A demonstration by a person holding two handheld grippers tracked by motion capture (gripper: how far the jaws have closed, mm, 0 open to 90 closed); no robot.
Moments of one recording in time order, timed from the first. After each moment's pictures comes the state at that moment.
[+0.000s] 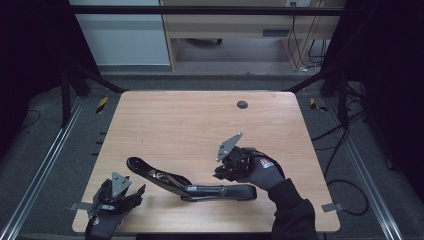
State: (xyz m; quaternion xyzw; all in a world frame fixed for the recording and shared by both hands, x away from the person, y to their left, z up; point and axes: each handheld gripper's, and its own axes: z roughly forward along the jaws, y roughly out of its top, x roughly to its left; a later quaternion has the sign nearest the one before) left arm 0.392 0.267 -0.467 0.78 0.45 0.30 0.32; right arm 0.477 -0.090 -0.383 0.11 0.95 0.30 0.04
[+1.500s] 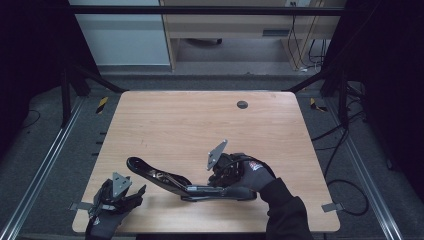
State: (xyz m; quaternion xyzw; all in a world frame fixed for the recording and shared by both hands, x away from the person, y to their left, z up) left arm 0.392 0.266 -0.467 0.78 0.45 0.29 0.32; right arm 0.478 -0.067 -0.409 0.06 0.96 0.27 0.00
